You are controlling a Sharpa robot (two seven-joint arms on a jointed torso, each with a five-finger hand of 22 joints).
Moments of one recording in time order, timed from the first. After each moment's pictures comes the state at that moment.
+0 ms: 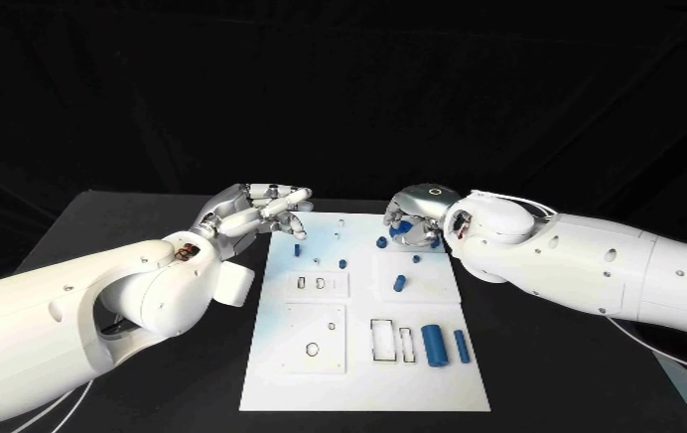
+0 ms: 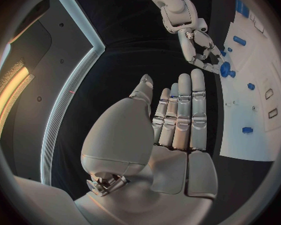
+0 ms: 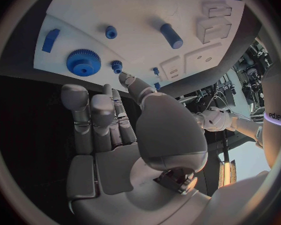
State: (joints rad) left arm 1.20 -0.98 0.02 1.75 -0.08 -0.31 0.31; left_hand 1.40 -0.02 0.00 0.12 0.05 0.98 0.18 0.16 0.11 1.10 0.13 0.18 0.10 1.09 0.06 0.65 0.45 0.17 1.04 0.15 0.69 0.38; right arm 1.33 -0.69 -0.15 1.35 -1.62 -0.25 -0.12; right_hand 1.25 -0.08 0.36 -0.17 0.28 0.99 0.15 0.14 0.08 1.00 0.09 0.28 0.15 1.47 0.00 1.04 0.93 0.12 1.26 0.09 1.07 0.84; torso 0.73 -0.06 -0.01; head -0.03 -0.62
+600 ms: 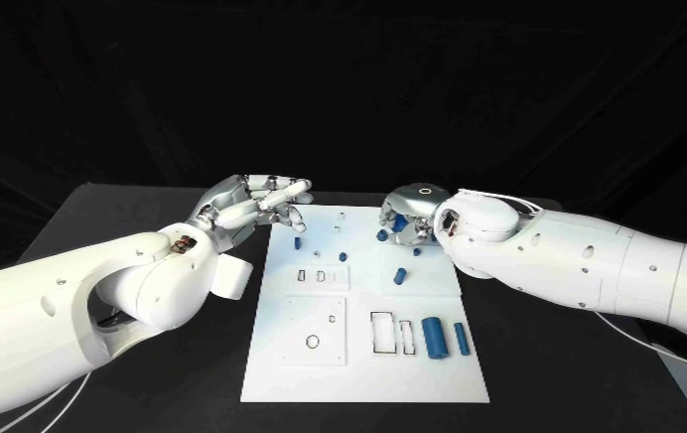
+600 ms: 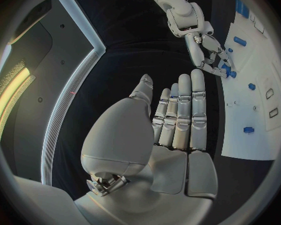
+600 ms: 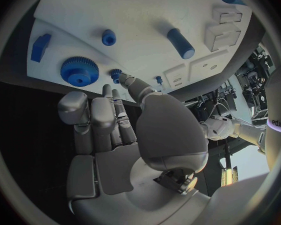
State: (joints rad) left arm 1.20 -0.98 0.02 1.77 -0.09 -0.31 0.31; left_hand 1.40 -0.02 -0.01 0.12 0.05 0.98 0.18 0.15 0.11 1.10 0.13 0.18 0.10 1.08 0.06 0.65 0.46 0.17 1.03 0.15 0.70 0.38; right arm 1.31 -0.64 -0.16 1.29 -1.65 -0.23 -0.14; right_hand 1.26 -0.09 0.39 -0.14 0.28 1.00 0.15 0.13 0.09 0.99 0.09 0.29 0.14 1.47 0.00 1.12 1.00 0.12 1.28 0.10 1.18 0.98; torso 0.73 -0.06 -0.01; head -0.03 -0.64
